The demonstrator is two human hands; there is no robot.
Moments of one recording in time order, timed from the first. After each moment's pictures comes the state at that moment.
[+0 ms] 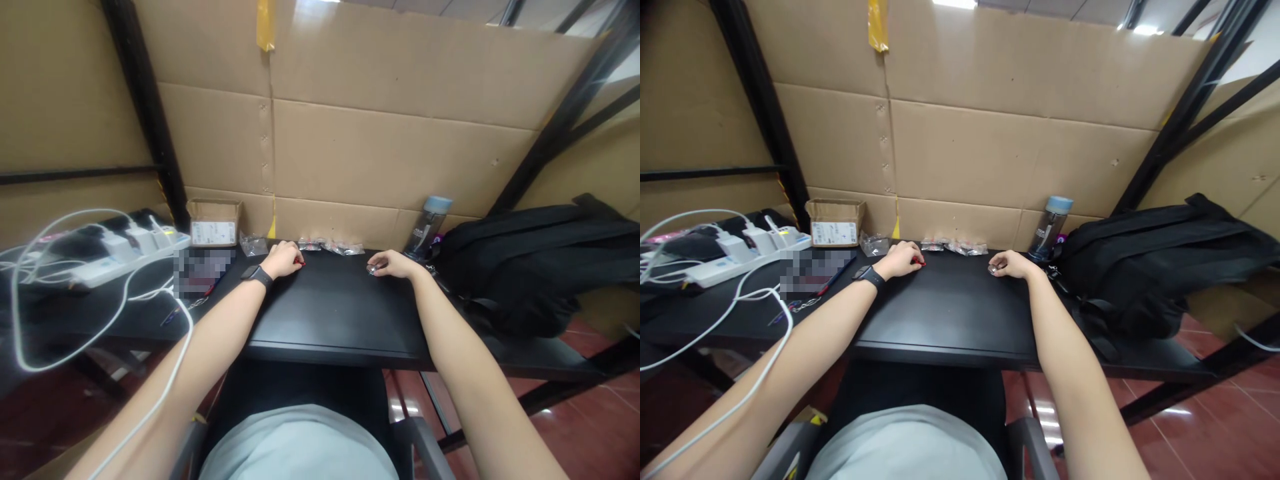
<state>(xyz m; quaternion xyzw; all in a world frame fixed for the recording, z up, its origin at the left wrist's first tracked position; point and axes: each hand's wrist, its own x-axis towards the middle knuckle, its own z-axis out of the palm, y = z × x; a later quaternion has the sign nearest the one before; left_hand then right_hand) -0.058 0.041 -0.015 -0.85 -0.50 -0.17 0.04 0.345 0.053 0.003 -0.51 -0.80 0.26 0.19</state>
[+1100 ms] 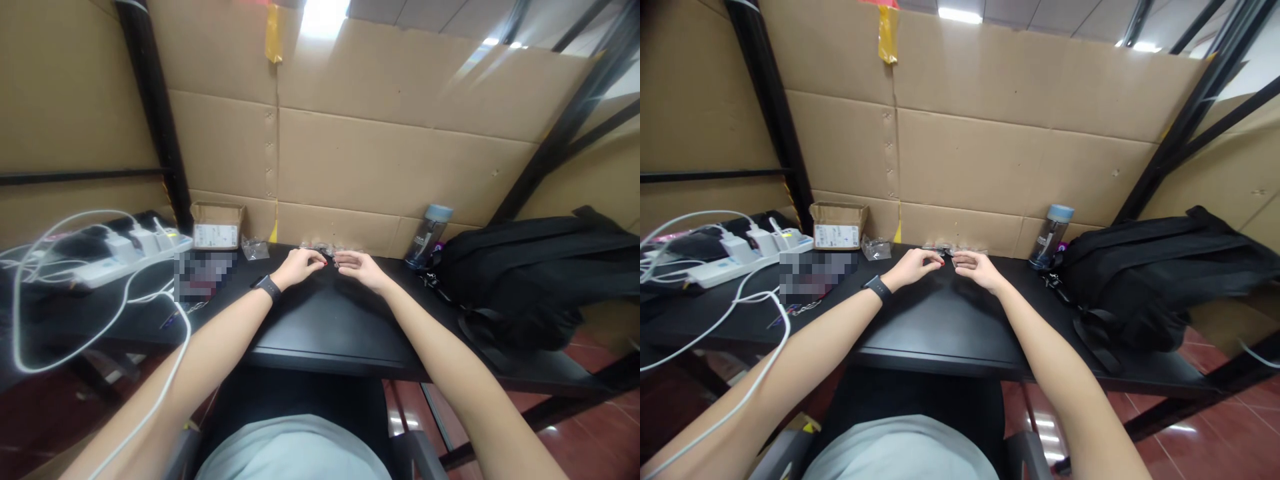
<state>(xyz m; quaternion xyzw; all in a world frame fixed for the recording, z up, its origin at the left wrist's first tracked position) -0.021 0.018 -0.006 -0.84 -0.38 -0.37 -0.11 0.234 0.023 -0.007 -0.33 -0.73 0.43 0.41</state>
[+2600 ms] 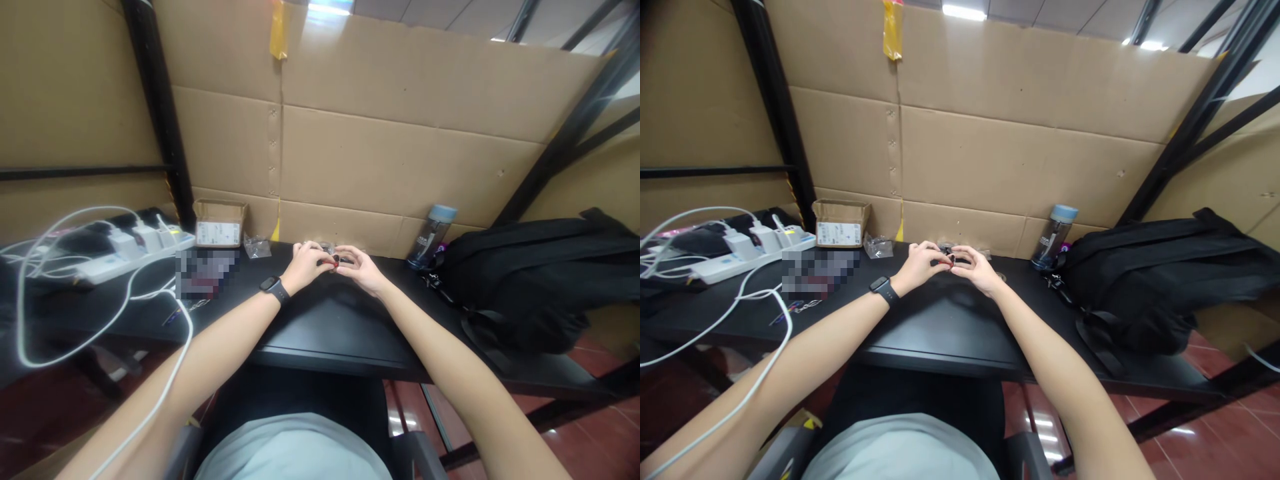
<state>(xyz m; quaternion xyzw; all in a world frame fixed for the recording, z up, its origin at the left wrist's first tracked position) -0.002 -0.002 -0.001 -0.83 -0.39 -0.39 -0.02 0.212 0.007 -0.007 -0.26 -0.71 0.48 0.46</state>
